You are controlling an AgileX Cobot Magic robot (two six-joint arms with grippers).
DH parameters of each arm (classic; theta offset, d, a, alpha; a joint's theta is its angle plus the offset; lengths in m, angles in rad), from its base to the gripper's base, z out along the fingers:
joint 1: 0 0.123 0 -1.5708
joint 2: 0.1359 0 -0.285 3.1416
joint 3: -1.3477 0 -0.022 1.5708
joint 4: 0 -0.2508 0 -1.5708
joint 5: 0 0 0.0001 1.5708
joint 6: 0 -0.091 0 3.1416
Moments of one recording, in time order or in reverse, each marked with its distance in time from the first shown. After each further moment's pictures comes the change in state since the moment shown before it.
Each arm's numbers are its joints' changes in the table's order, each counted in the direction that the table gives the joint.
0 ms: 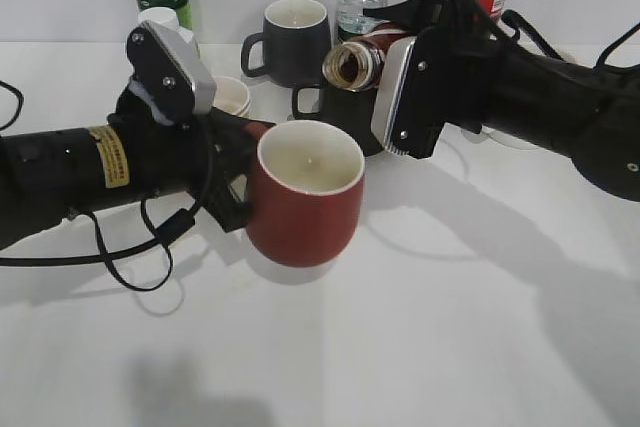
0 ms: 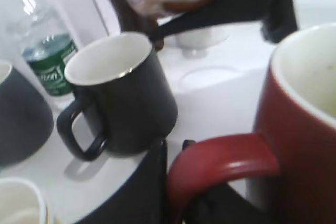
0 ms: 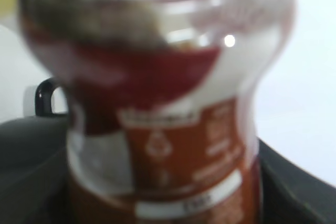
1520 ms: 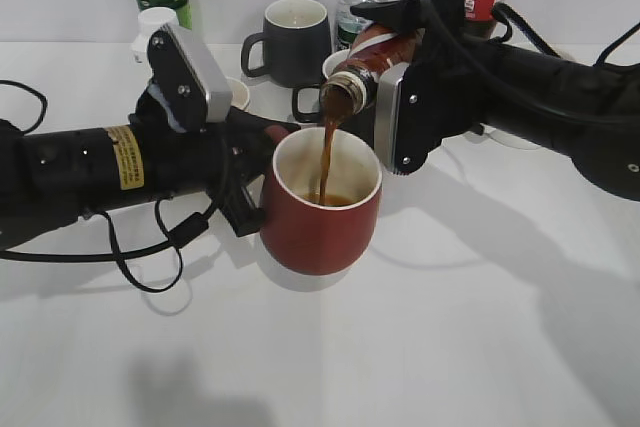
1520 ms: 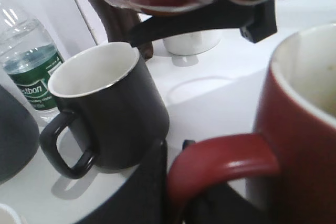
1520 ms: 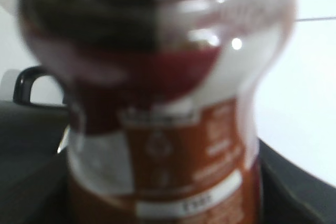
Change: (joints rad) left arm 0.000 0.050 0.035 -0.092 0.086 -0.002; right arm 0.000 0.000 0.001 0.026 0.038 0.249
